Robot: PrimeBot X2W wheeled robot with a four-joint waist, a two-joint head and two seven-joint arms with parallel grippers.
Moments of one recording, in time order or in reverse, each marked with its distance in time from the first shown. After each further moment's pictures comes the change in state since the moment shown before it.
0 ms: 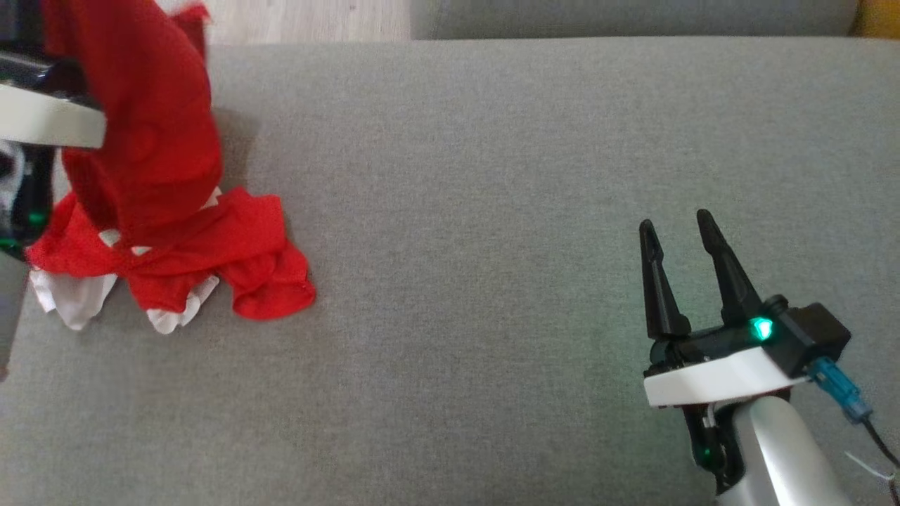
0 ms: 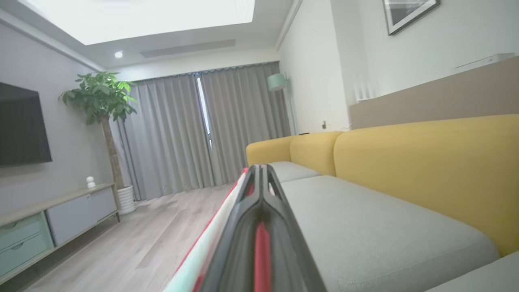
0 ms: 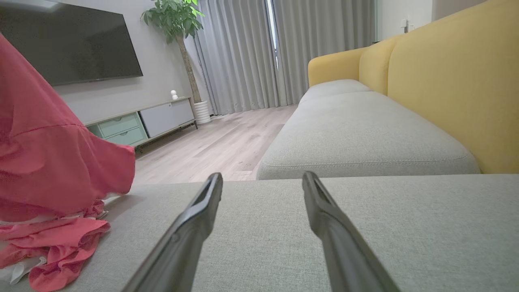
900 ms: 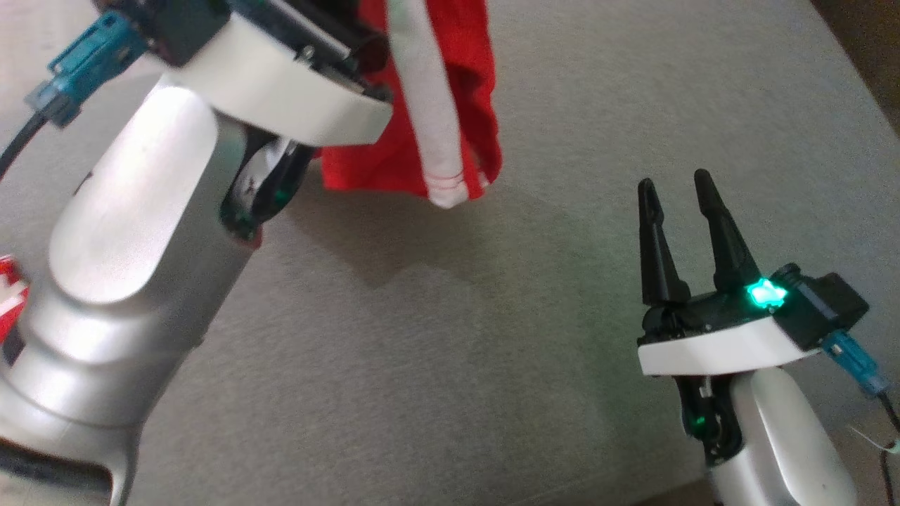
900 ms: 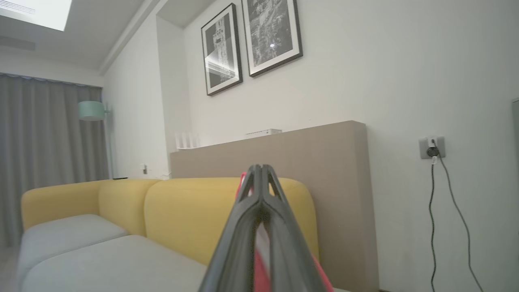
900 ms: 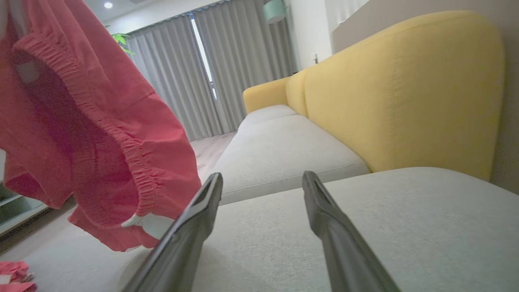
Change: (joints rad) left arm -0.148 -0.282 -0.216 -0.294 -0.001 0.053 0.170; right arm -0.058 0.000 0.037 -0.040 0.114 0.000 0.000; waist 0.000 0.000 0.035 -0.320
